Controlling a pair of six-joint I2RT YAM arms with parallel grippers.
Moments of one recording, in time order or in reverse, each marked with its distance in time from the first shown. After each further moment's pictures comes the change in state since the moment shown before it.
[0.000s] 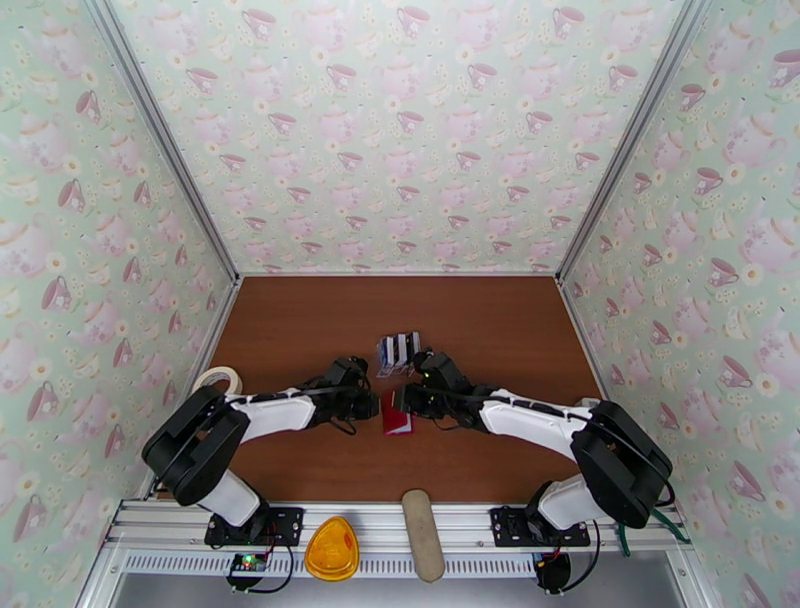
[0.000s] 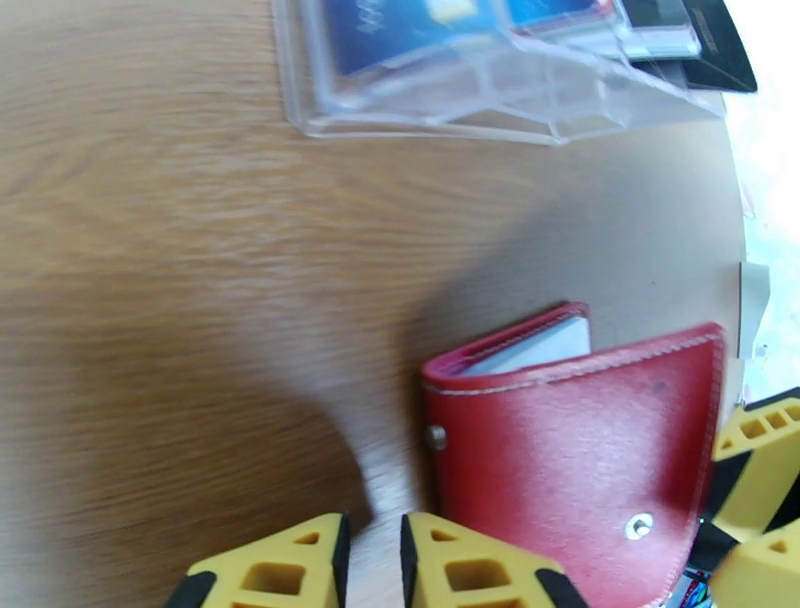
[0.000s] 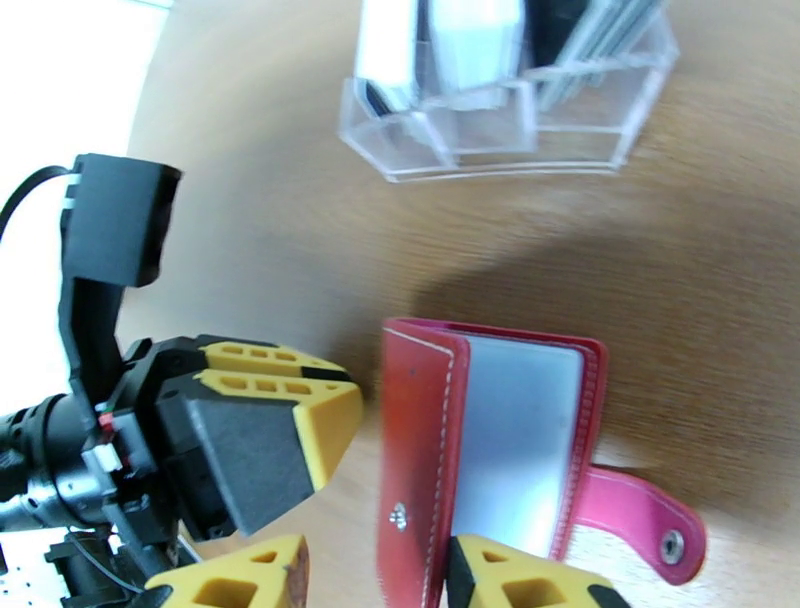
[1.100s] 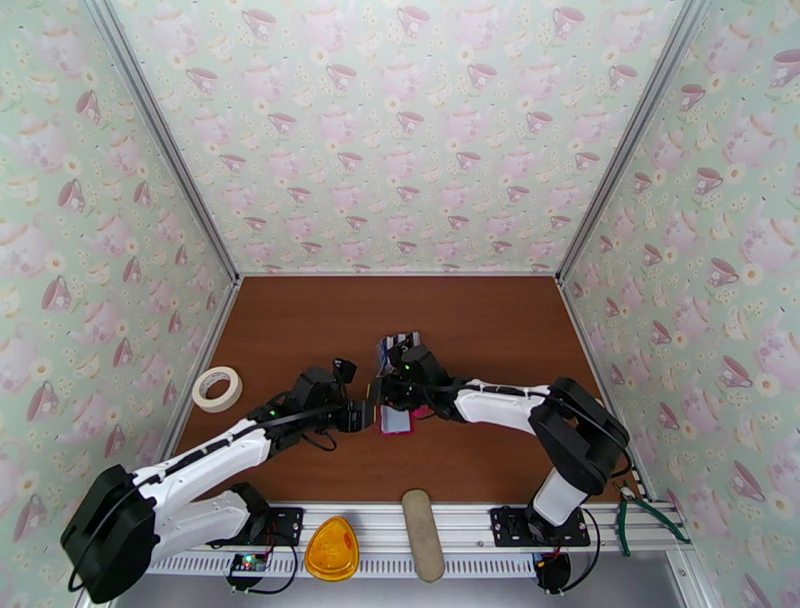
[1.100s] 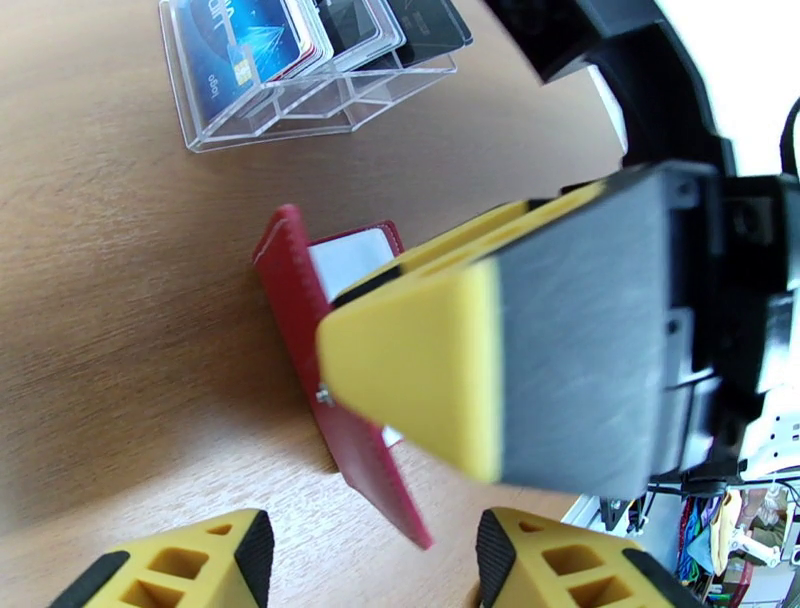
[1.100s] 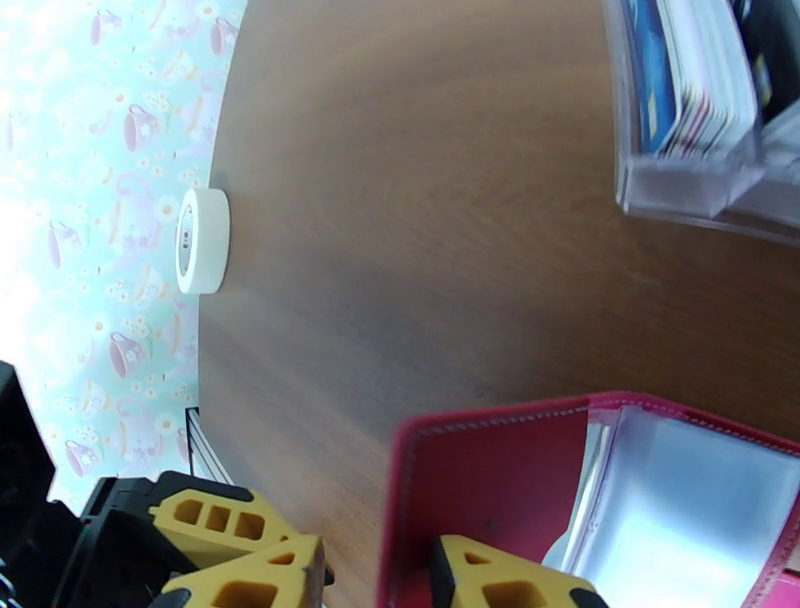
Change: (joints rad) left arm -0.037 -0.458 -0.129 -0.136 0.064 0.054; right arm 0.043 0.215 0.126 0.202 -0.145 0.107
